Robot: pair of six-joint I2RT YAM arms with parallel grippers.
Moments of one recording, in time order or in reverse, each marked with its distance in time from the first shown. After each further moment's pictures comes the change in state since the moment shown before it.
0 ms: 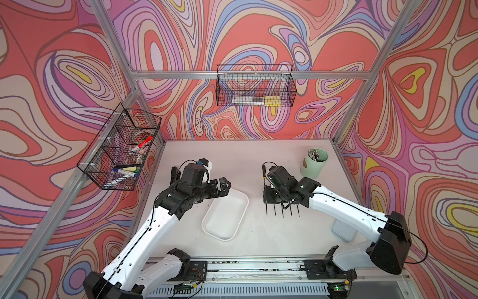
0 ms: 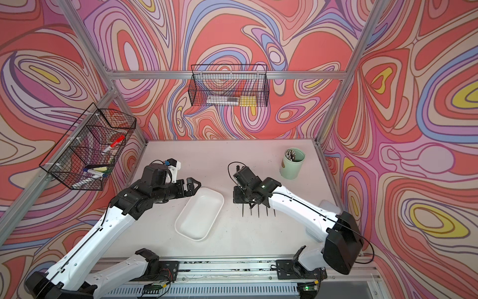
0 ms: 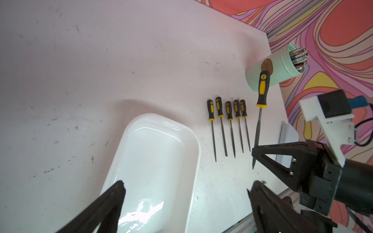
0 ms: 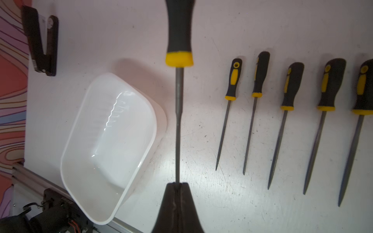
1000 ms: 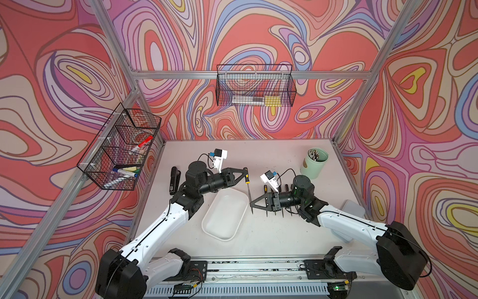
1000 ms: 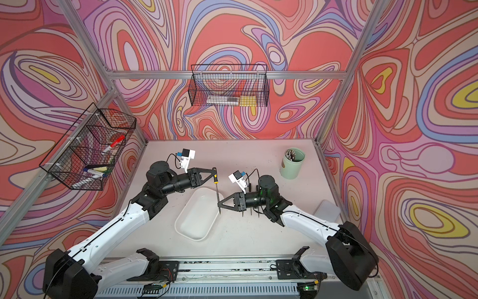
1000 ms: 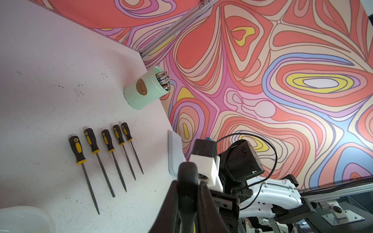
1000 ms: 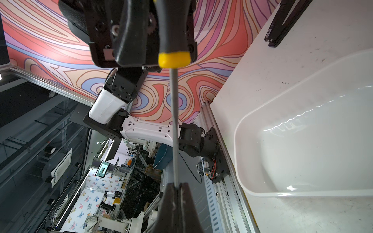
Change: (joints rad) left arm -0.018 0.111 -0.191 0.919 0.525 -0.401; right arm -0.131 -0.183 -0.523 1.263 -1.058 0.245
